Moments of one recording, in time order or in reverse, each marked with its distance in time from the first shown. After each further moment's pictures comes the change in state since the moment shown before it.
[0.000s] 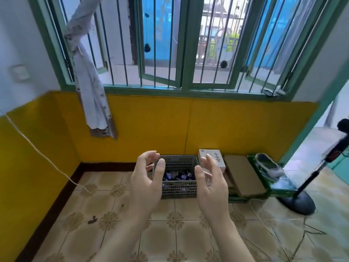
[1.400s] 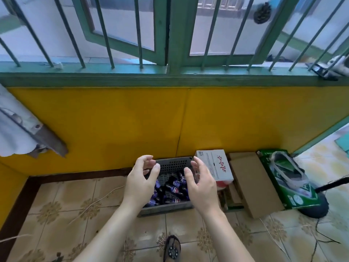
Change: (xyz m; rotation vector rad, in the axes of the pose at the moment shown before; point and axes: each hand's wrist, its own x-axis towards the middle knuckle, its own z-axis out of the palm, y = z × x) left_hand 0.418 -0.279 0.272 0.119 -0.322 -0.299; right_hand 0.442 0.279 0.189 -0.228 -0.175 0.293
